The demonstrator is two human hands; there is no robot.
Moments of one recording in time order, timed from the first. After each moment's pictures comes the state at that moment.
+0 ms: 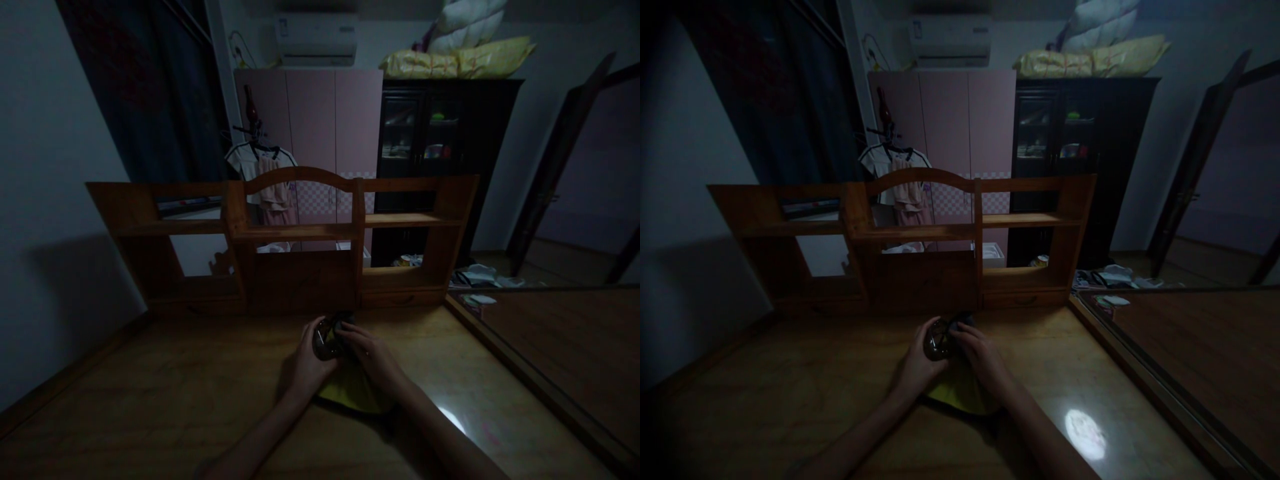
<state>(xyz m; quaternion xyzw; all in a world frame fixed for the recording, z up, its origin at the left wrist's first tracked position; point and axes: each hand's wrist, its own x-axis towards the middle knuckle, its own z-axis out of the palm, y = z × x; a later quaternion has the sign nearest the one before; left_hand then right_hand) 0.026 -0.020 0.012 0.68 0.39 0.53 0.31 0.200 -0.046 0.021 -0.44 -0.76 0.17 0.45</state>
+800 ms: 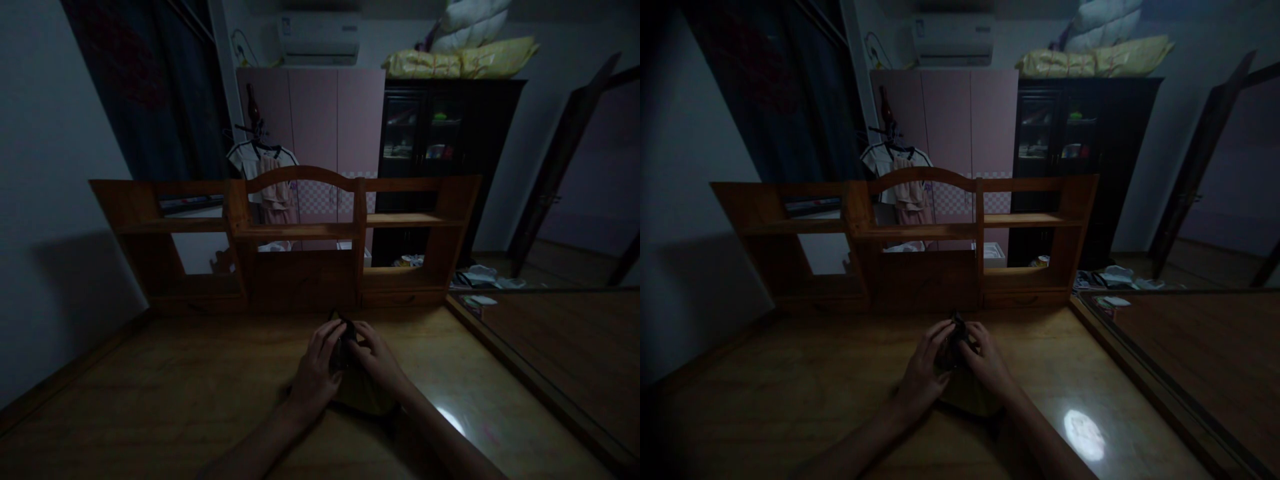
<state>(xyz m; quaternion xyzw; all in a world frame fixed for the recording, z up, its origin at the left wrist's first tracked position) 0.024 -0.050 0.029 0.83 0.30 0.46 0.12 0.194 -0.052 0.031 -0.43 -0.66 0.31 0.54</state>
